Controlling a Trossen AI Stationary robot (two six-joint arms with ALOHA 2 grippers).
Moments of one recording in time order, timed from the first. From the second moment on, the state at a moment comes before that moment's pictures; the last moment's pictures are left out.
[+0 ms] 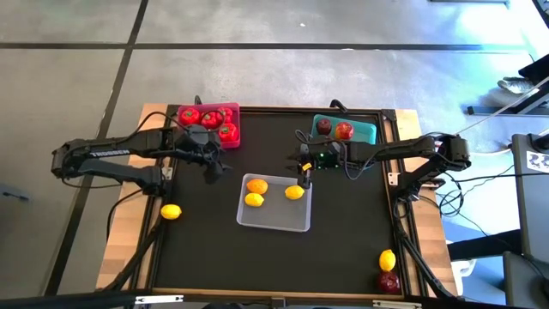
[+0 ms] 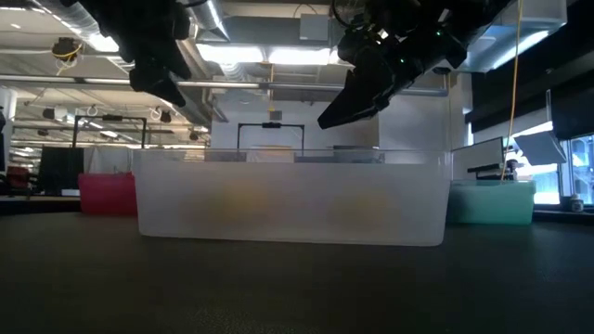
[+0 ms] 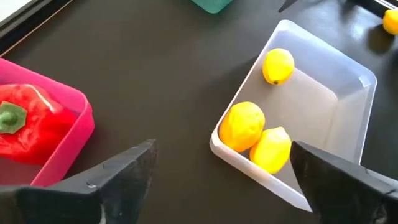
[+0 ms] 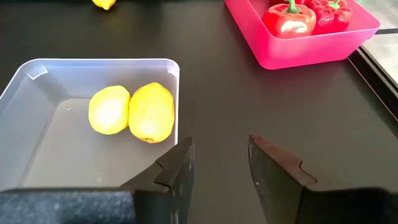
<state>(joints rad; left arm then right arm) 0.22 0.93 0.81 -0.67 -0.01 -0.34 -0.14 1.52 0.91 0.04 -0.01 -0.05</state>
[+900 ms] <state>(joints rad) -0.17 0.93 0.85 -0.68 -0.01 -0.63 -0.14 1.52 0.91 0.05 -0.01 -0.03</state>
